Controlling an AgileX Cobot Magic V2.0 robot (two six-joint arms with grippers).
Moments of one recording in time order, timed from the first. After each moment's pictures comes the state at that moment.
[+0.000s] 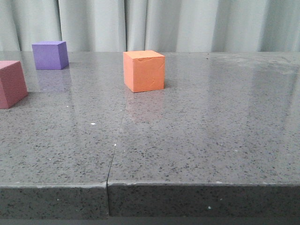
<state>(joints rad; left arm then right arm) -0.01 0.66 -0.63 0.03 0.48 0.02 0.54 0.05 -0.32 0.02 0.43 0.18</state>
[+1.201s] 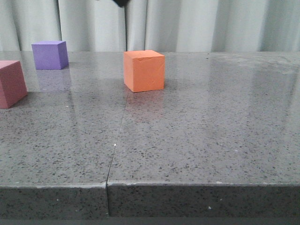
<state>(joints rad) -0.46 1.66 -1.61 -0.32 0.90 0.65 0.54 0.05 -0.32 0.02 0.43 0.18</state>
